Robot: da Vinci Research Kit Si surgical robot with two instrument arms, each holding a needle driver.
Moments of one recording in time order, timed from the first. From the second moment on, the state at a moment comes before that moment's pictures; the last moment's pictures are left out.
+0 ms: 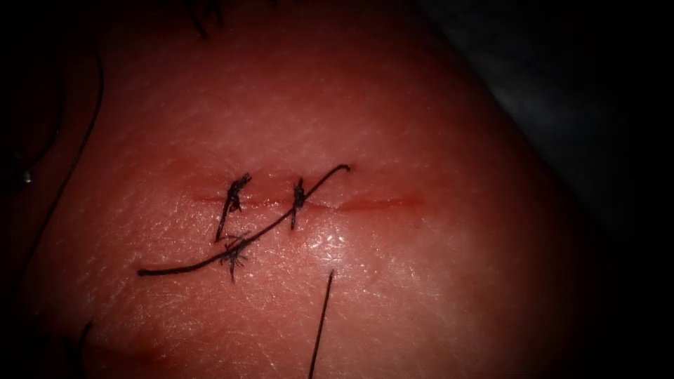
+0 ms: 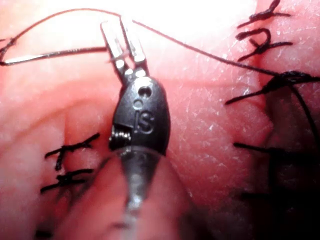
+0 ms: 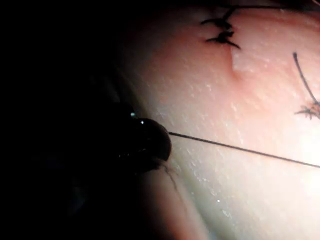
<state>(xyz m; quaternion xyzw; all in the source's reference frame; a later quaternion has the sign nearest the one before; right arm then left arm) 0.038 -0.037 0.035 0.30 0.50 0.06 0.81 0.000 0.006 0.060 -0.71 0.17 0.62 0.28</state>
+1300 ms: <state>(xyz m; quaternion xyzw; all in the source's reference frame) 0.026 -0.023 0.028 0.13 0.59 0.05 0.80 0.000 0.006 0.060 -0.71 0.17 0.62 0.28</state>
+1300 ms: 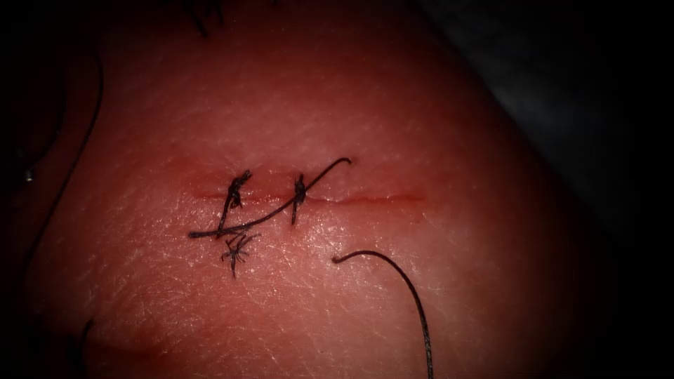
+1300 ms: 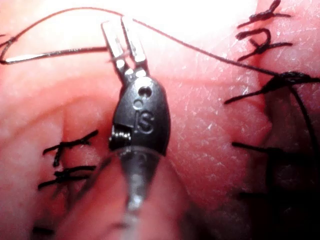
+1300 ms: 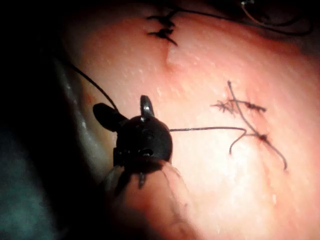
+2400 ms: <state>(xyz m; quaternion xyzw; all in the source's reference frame) 0.021 -0.007 0.039 0.03 0.56 0.06 0.82 0.000 0.005 0.060 -0.71 0.17 0.62 0.28</state>
